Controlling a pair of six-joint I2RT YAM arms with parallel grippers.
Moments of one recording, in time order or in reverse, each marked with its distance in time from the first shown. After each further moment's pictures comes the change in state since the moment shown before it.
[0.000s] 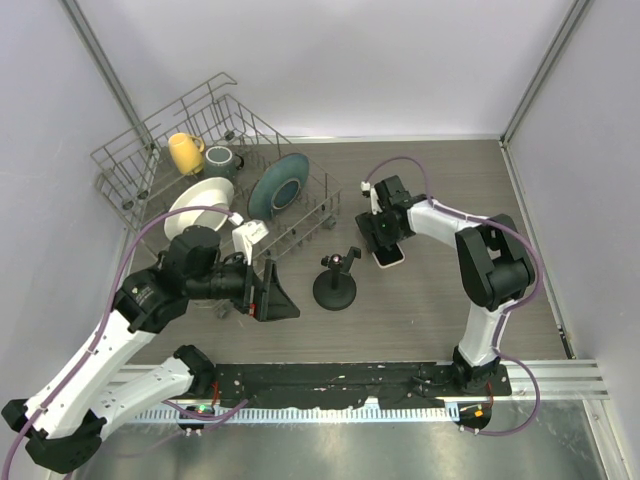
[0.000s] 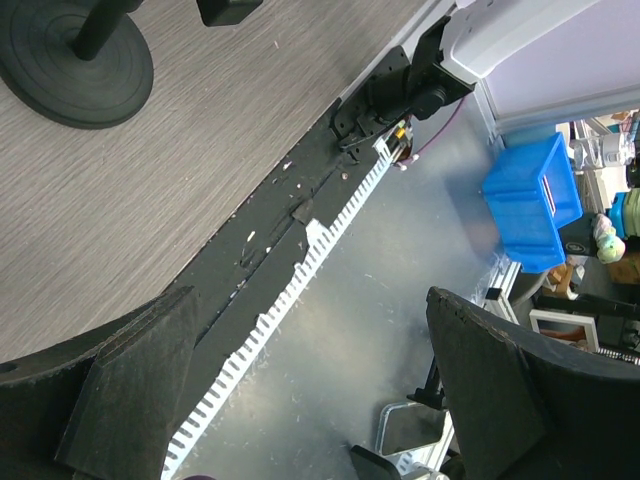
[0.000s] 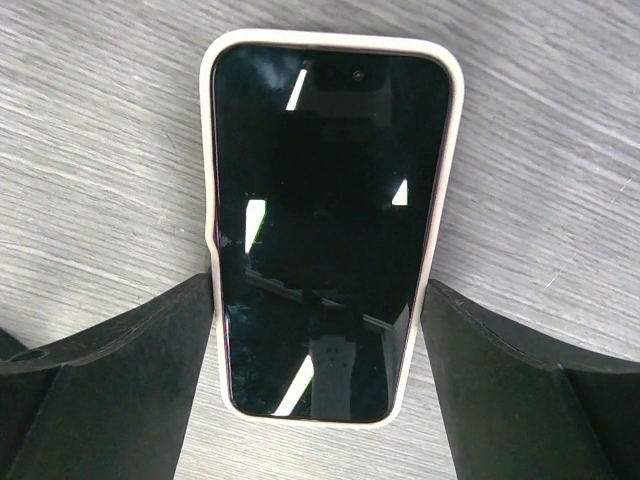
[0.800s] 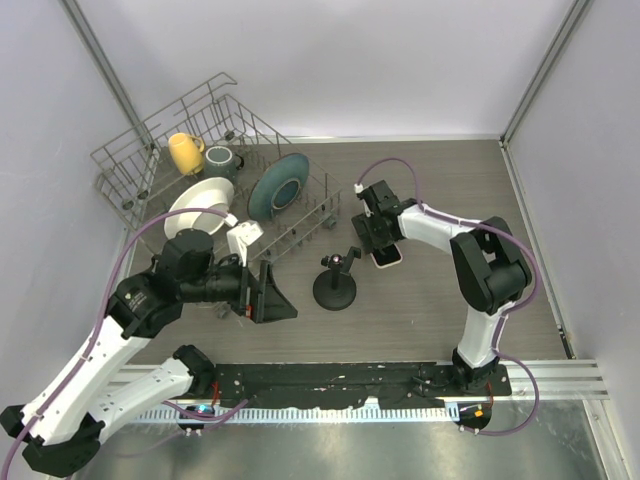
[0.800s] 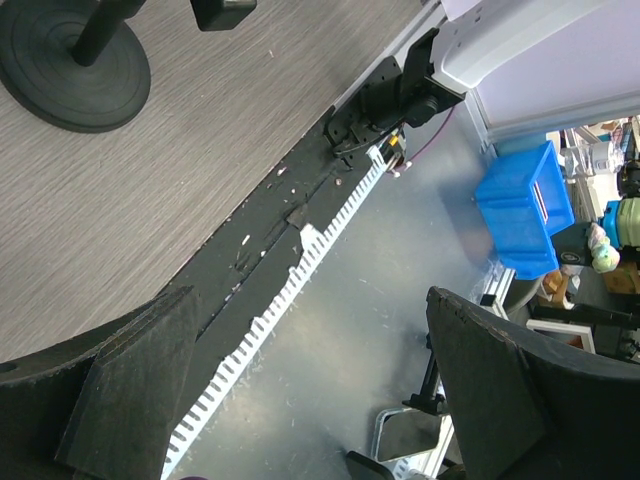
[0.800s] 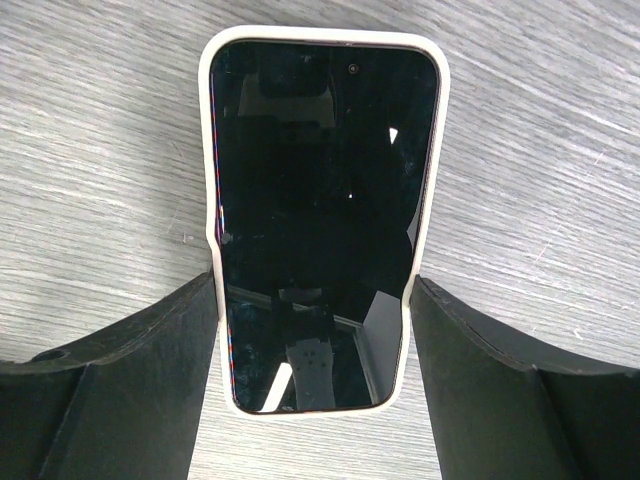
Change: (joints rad) left arm 0.000 -0.032 0.000 0.000 -0.009 -0.022; right arm 0.098 0.000 -0.004 -0.002 0.203 0.065
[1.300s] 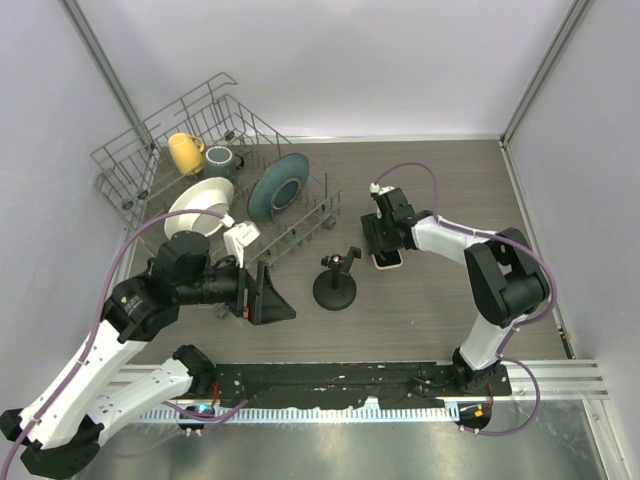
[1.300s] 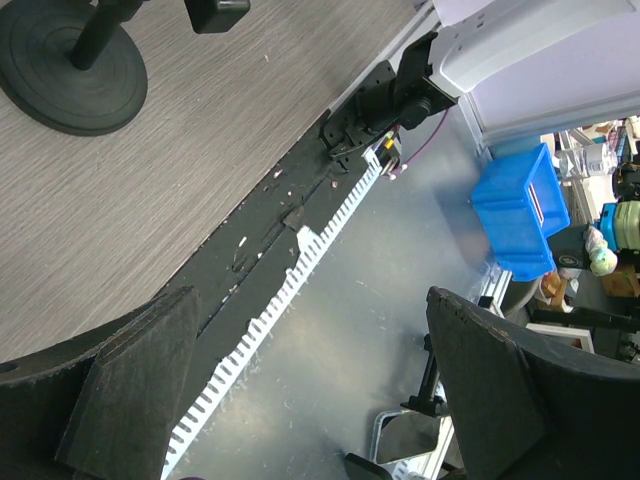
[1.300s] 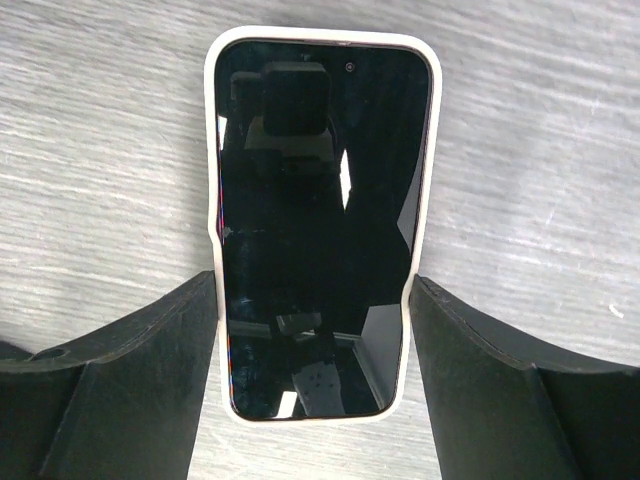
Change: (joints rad) left arm 0.000 -0.021 0.000 0.000 -0.001 -0.008; right arm -0.037 -0.106 -0.152 0.163 -0.039 0.111
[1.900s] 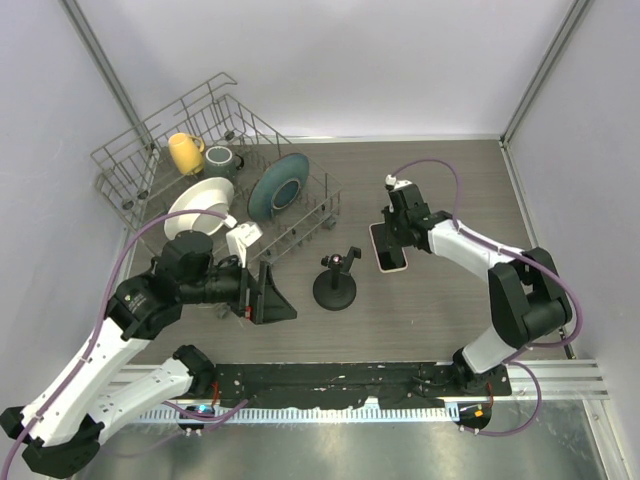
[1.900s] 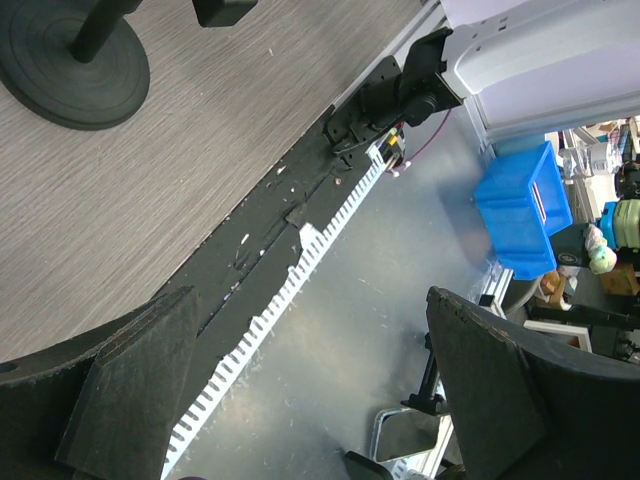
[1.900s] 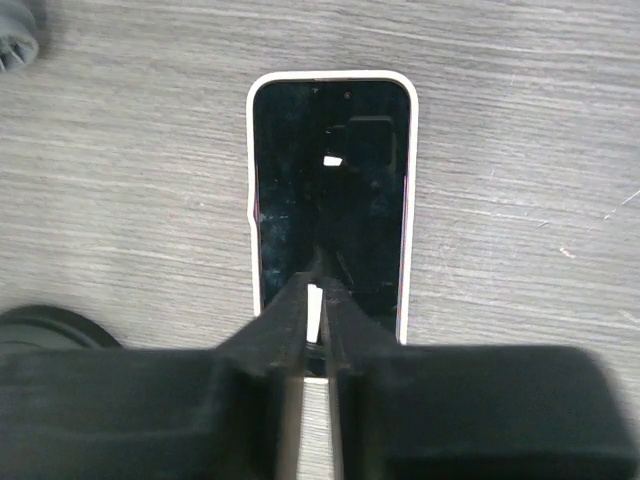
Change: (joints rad) left arm 0.000 0.006 -0.012 0.004 0.002 0.000; right arm -0.035 -0.181 -0.066 -0.027 -0.019 0.094
